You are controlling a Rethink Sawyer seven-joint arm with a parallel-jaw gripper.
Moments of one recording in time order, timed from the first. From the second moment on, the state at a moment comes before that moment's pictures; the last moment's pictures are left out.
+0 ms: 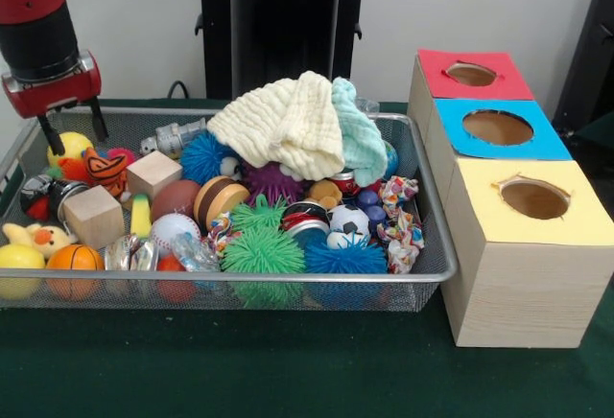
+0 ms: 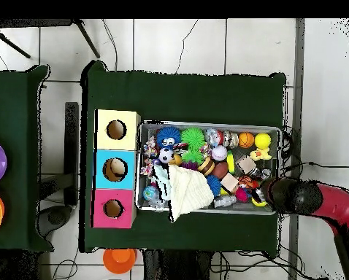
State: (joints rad) arm -1.14 -0.53 0.57 1.66 -0.70 0.80 1.05
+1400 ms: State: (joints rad) arm -1.12 -0.43 0.57 1.65 -0.83 0.80 1.05
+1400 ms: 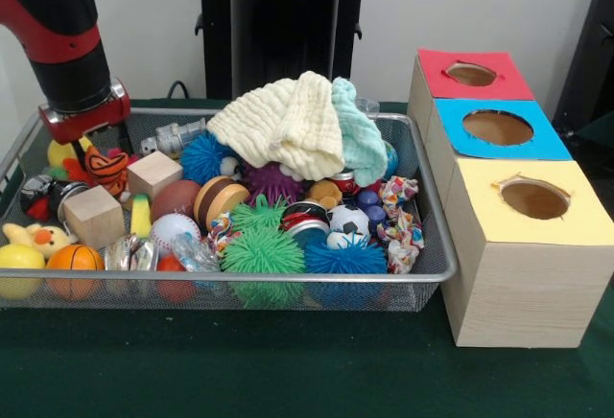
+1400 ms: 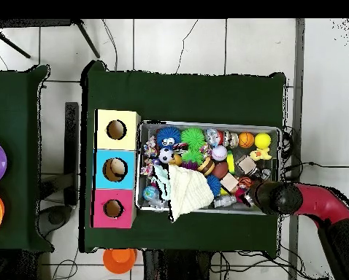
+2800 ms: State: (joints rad) arm -1.12 -0.45 0.57 1.66 -0.84 0.68 1.05
